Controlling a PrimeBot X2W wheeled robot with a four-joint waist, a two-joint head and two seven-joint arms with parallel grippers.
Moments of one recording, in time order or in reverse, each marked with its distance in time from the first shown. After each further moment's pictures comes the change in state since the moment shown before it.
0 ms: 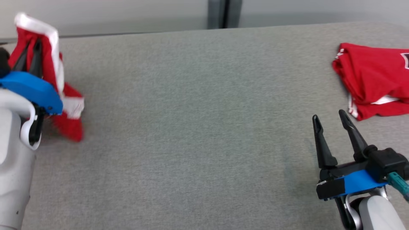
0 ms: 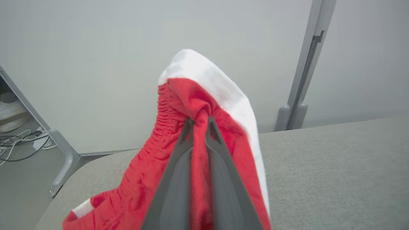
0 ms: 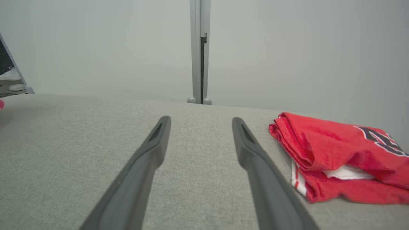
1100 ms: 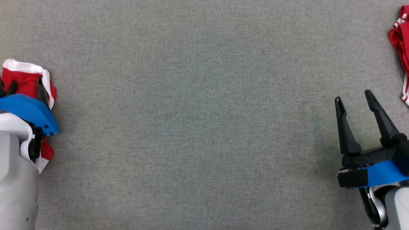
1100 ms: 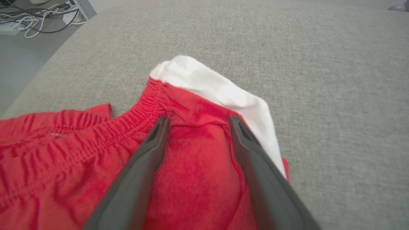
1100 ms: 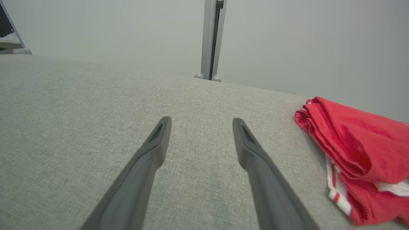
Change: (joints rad) left arm 0.054 -0.099 0.307 0.128 0.194 0.000 0.094; right arm -0.003 -0.062 -0.049 -0.143 -0.030 0.000 0.049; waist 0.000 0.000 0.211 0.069
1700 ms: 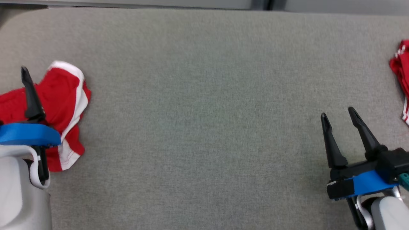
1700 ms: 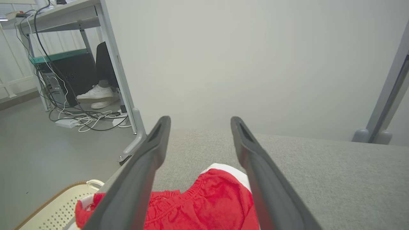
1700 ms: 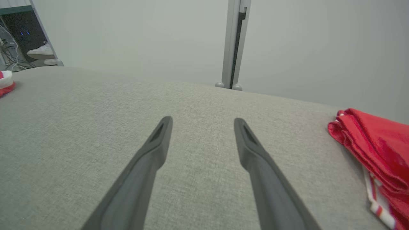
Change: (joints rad) left arm 0.282 -0.132 0.180 -0.473 0.116 0.035 -0.286; right arm 0.024 0.038 0.038 0.110 0.002 0.000 -0.031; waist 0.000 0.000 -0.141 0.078
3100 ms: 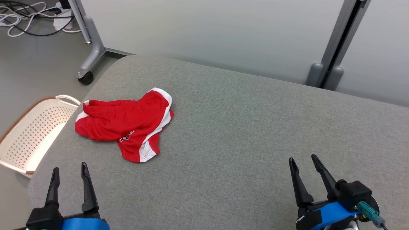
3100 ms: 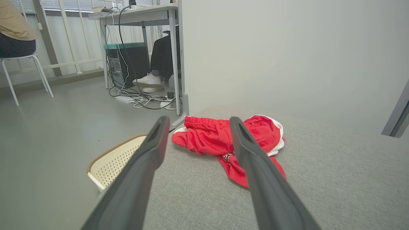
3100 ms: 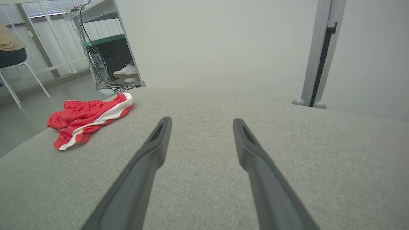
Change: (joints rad) left arm 0.509 -0.160 -0.081 -0.266 0.045 0.055 0.000; right arm 0.094 0.107 0.064 0.186 0.070 0.000 -0.047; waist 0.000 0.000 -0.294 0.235
